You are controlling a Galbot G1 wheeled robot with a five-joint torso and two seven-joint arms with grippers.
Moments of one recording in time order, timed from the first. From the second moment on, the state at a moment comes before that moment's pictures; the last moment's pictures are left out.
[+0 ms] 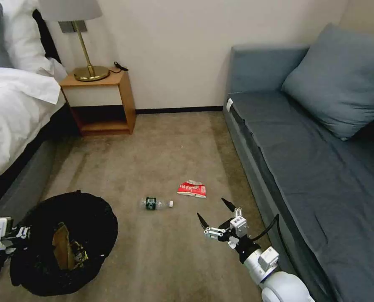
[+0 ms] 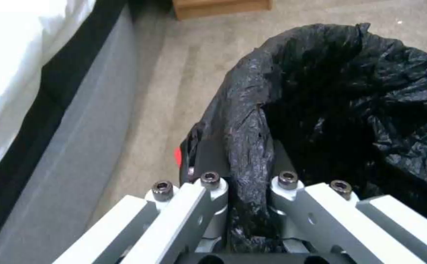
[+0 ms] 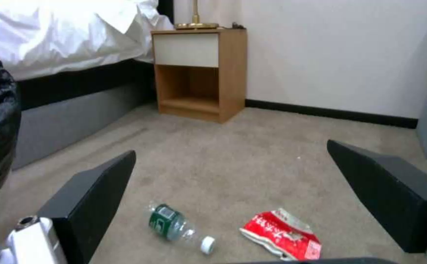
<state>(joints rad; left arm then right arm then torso) 1.81 -1.23 -1.31 -2.24 -0.44 0.64 0.28 -1.52 1.15 0.23 1.96 0.19 0.15 -0.14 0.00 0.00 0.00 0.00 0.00</state>
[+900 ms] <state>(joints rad) 1.81 -1.24 -1.32 -2.24 -0.44 0.64 0.28 -1.51 1.14 0.20 1.95 0.18 0.13 -0.15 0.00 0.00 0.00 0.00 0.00</state>
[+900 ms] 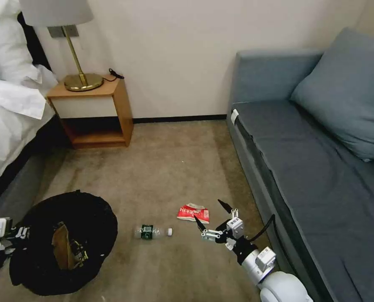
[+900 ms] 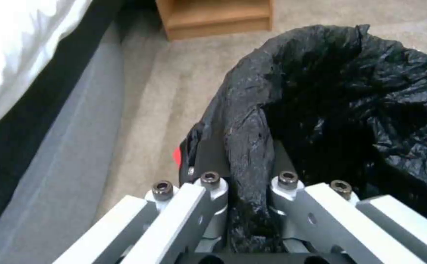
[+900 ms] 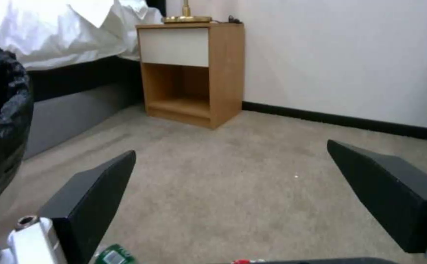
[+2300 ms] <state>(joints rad) 1.88 -1.30 -1.34 -2.30 -0.42 0.63 0.28 -0.62 1.12 -0.34 1.08 0.22 -0.13 -0.53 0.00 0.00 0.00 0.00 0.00</state>
